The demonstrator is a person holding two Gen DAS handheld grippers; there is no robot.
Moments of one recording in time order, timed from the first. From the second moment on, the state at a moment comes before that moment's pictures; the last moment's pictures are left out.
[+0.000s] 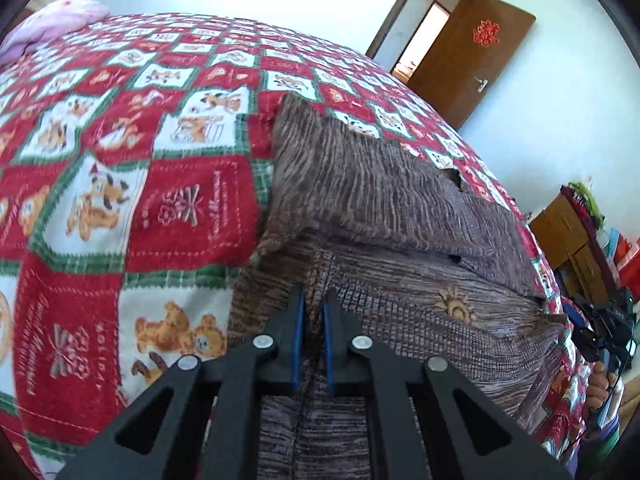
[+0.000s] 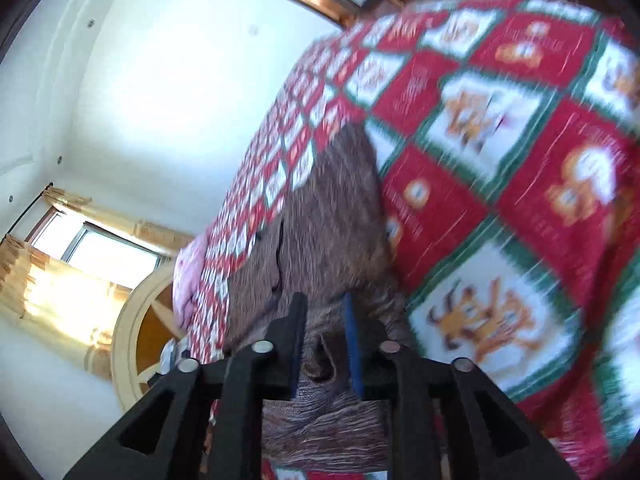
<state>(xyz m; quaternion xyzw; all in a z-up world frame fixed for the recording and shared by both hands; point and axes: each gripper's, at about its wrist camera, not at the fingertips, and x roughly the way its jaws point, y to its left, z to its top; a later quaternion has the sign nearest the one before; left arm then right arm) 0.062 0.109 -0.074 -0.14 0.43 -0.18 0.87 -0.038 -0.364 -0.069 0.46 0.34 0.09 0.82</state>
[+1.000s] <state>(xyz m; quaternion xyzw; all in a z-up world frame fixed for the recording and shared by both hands) 0.064 0.120 -0.084 -0.19 0.41 -0.23 0.86 -0.014 -0.295 -0.047 0.11 0.44 0.12 0.89</state>
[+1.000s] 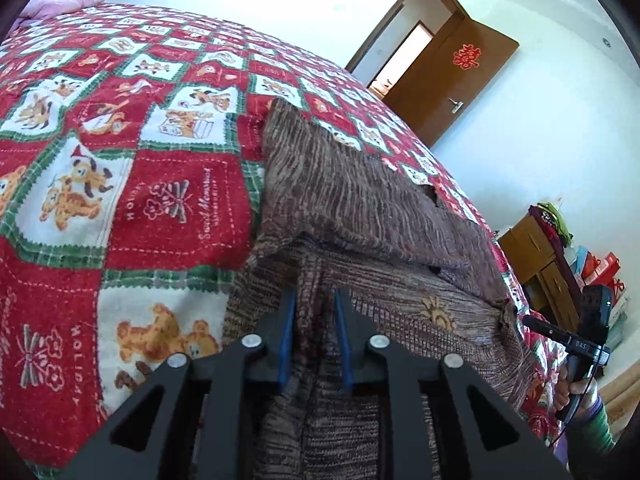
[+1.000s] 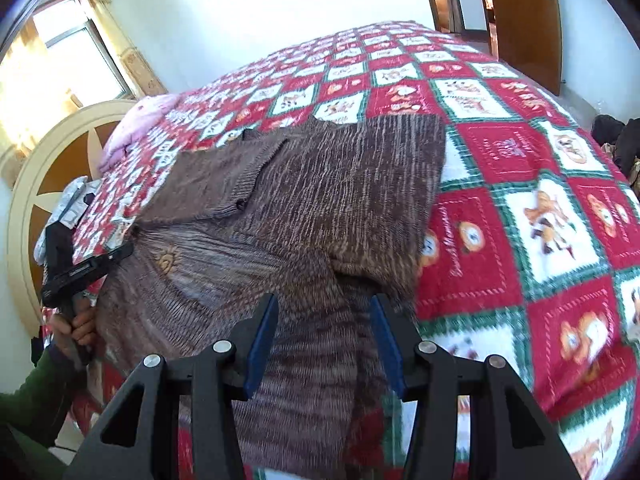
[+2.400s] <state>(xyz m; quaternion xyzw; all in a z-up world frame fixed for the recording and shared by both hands) 0.051 0.126 -0.084 -0.23 0.41 -0.26 0.85 -0.049 -0.285 -0.049 0.12 0.42 0.03 0.90</state>
